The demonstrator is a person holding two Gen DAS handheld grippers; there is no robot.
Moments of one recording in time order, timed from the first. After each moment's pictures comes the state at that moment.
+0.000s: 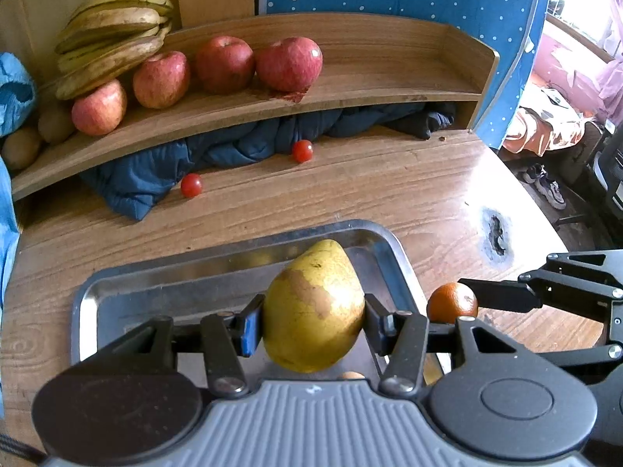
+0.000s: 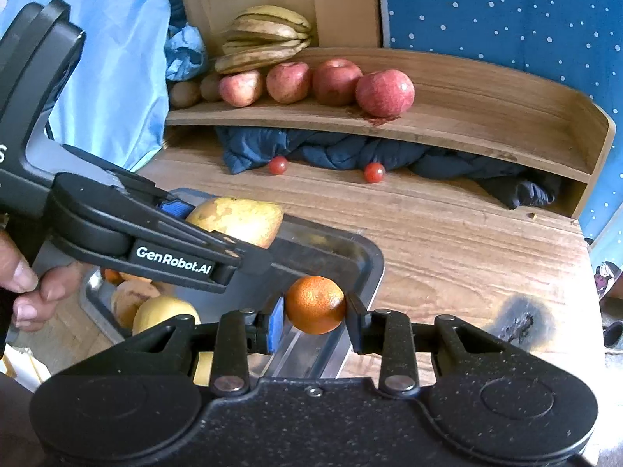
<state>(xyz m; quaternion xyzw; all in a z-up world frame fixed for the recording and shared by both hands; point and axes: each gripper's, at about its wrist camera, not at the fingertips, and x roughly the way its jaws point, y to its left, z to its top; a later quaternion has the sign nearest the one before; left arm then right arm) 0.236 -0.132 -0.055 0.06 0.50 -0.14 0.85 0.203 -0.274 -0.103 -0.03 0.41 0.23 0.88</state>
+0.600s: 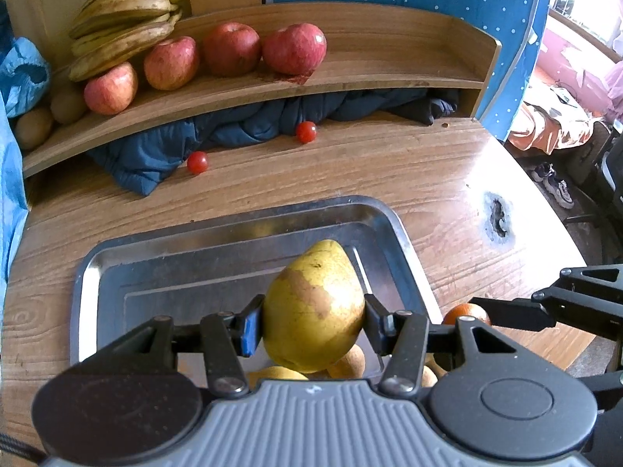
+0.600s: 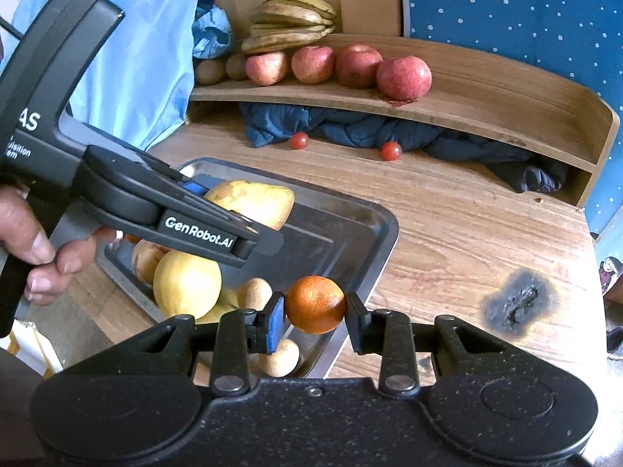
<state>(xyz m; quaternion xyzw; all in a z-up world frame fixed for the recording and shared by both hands) 0.212 -0.135 -0.063 0.06 0.51 -0.12 0.85 0.172 -0.276 -0.105 -0.05 0.42 0.25 0.87</state>
